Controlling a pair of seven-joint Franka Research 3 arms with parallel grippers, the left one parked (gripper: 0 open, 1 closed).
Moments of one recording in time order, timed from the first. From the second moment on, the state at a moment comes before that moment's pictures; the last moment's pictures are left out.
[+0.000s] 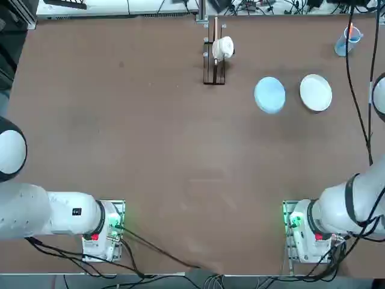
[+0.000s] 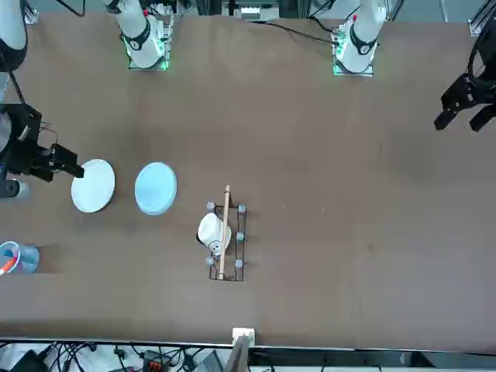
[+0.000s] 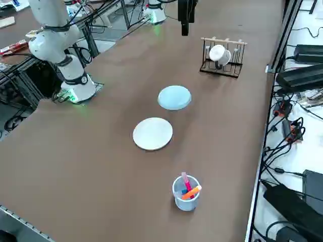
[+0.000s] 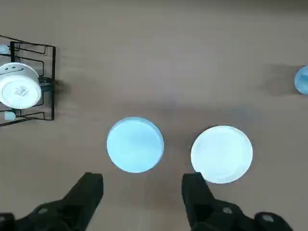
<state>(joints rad) -0.11 0.37 0.23 -1.14 -0.04 1.48 0.03</state>
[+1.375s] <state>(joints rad) -0.20 0.38 0.21 -1.58 -0.10 1.82 0.03</state>
